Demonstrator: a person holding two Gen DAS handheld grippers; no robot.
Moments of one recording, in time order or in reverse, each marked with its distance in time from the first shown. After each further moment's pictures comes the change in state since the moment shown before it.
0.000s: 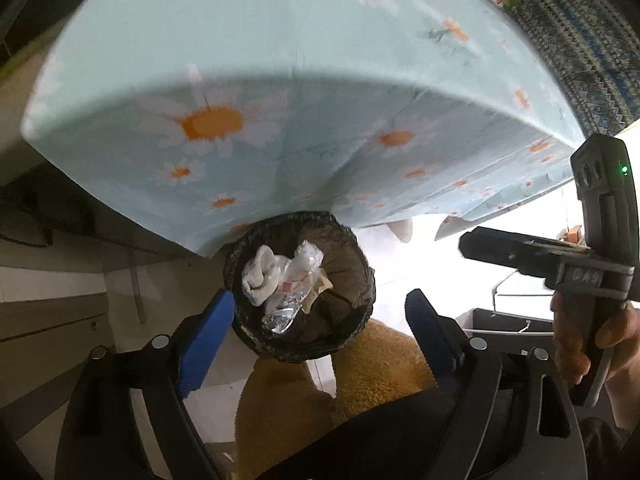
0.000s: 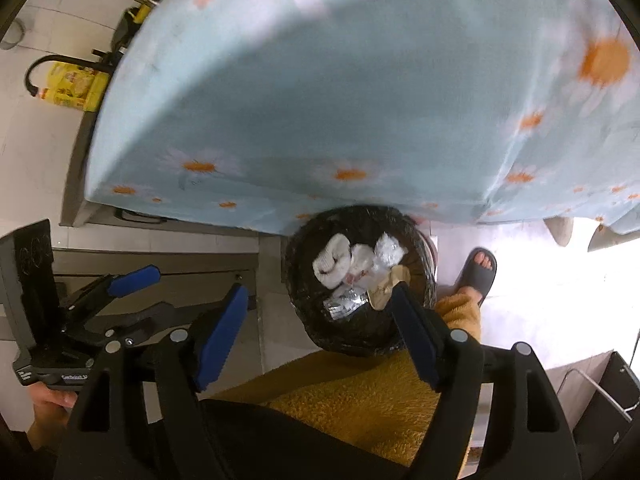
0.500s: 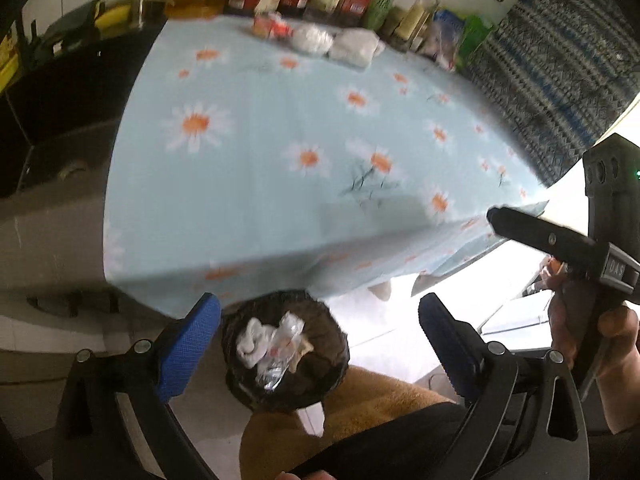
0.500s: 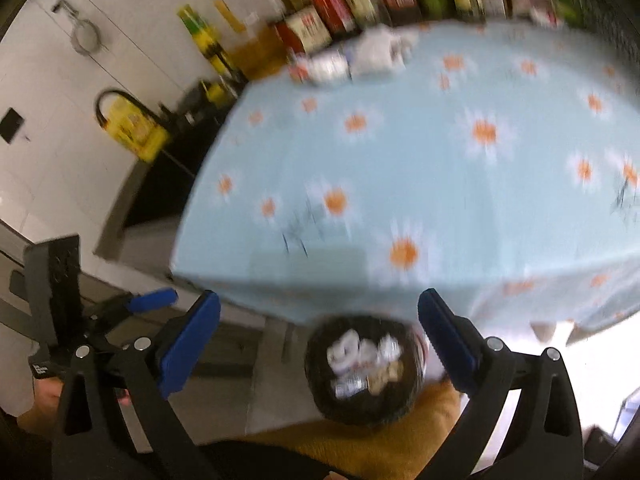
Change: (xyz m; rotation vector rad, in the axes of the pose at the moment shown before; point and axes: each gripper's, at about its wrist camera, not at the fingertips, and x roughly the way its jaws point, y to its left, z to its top) left arm -0.087 -0.019 0.032 0.060 -0.236 -0.060; right arm -0.112 0.054 0.032 -0.181 -0.362 -0.006
